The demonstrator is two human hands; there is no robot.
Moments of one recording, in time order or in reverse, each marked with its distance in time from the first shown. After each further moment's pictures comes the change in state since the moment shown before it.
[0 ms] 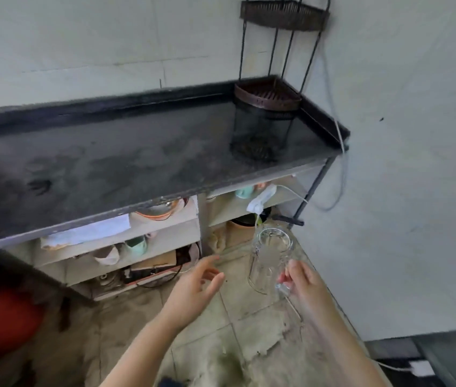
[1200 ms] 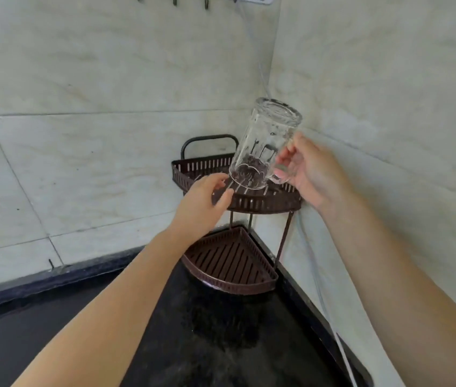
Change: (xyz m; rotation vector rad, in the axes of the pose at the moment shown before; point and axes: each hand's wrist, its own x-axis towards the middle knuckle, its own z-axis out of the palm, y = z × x) left_hand 0.708 0.332 -0.128 0.163 0.401 0.572; right_hand 0.636 -0.453 -0.174 0.468 -0.130 -0.498
